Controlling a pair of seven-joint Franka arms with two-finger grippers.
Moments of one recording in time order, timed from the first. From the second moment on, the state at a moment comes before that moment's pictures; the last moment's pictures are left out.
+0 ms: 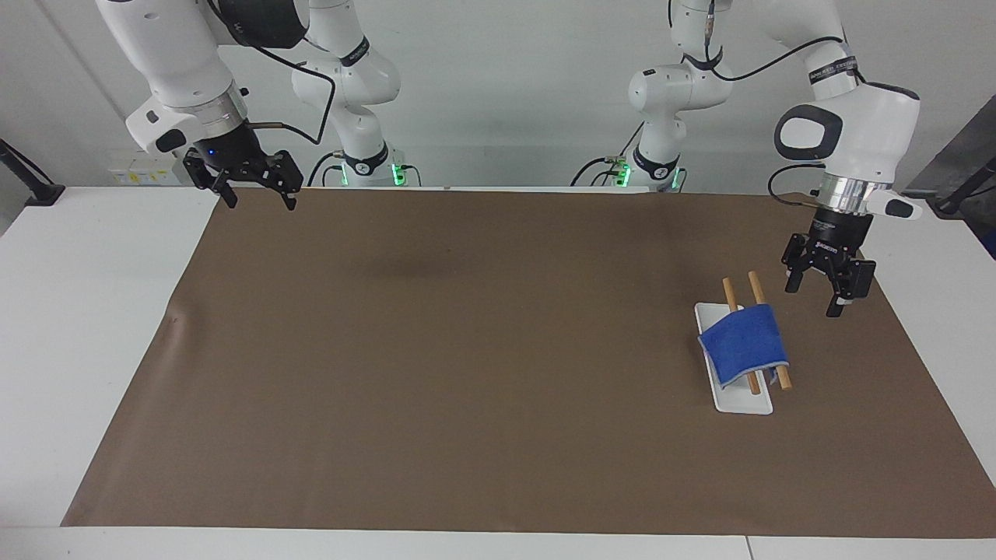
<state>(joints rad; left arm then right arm) 0.10 -0.11 -0.01 -2.22 -0.35 2.63 -1.29 0.06 -0.04 -0.07 -1.63 -0.02 1.54 0.03</state>
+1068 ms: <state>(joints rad) -0.11 -0.11 -0.03 -2.08 -0.13 2.40 -0.44 0.06 -0.04 -0.07 -1.63 -0.01 1.54 0.07</state>
